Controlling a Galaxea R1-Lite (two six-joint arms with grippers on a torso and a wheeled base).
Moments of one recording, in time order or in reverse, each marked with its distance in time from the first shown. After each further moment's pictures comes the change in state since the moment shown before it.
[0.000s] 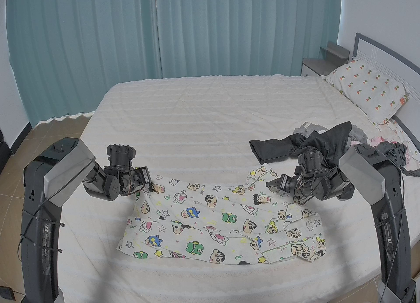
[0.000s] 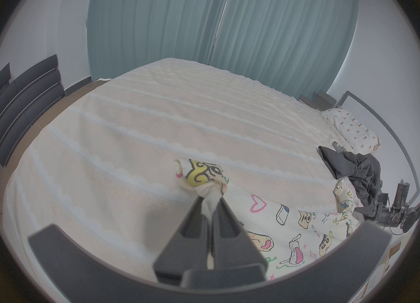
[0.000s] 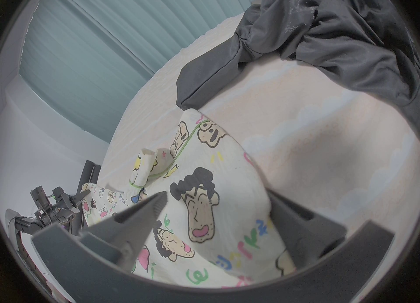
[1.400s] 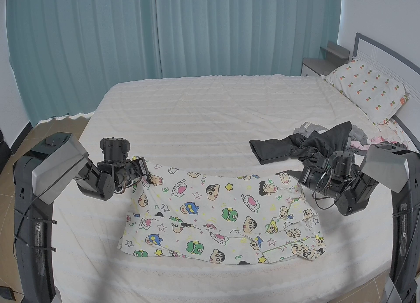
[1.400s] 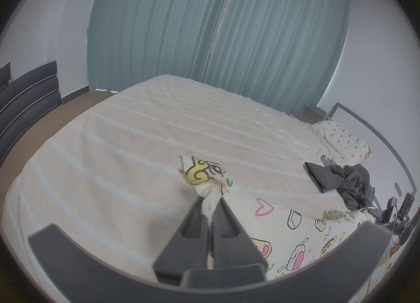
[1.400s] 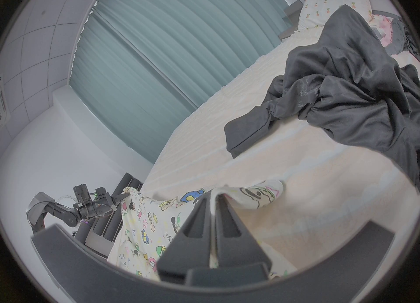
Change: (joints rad) left arm 0.002 -0.088 0.122 -0.173 -0.007 0.001; right arm -0.092 -0.193 0.513 -0.701 0.213 0.019
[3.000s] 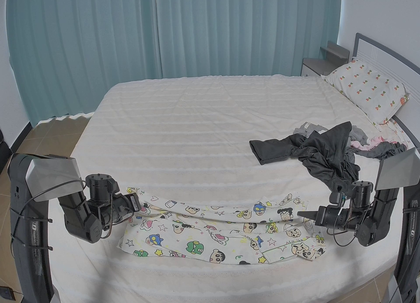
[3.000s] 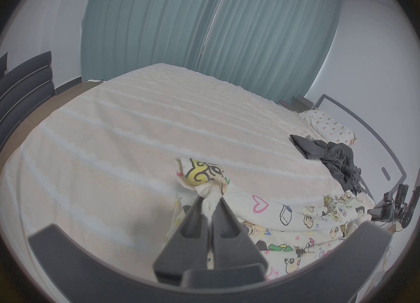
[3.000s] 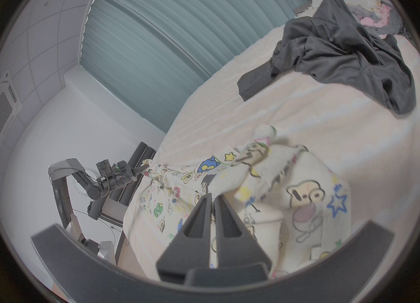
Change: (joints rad) left arm 0.011 -0.035 0.555 -0.473 -0.108 0.024; right arm -0.058 -0.086 0.560 -0.232 0.220 -0.190
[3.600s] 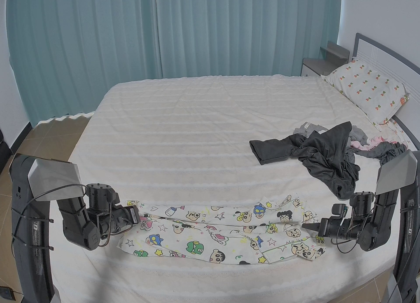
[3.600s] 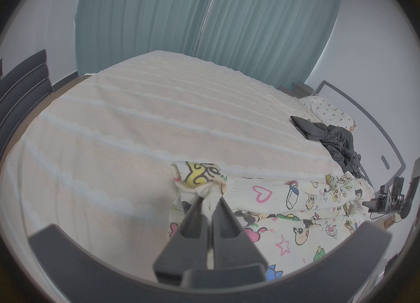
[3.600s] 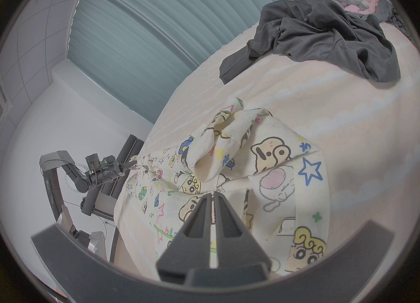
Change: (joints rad) left arm 0.007 0.017 0.075 -0.004 -0.037 0.029; right arm -0.041 0.058 0.050 -0.003 -0.008 -0.085
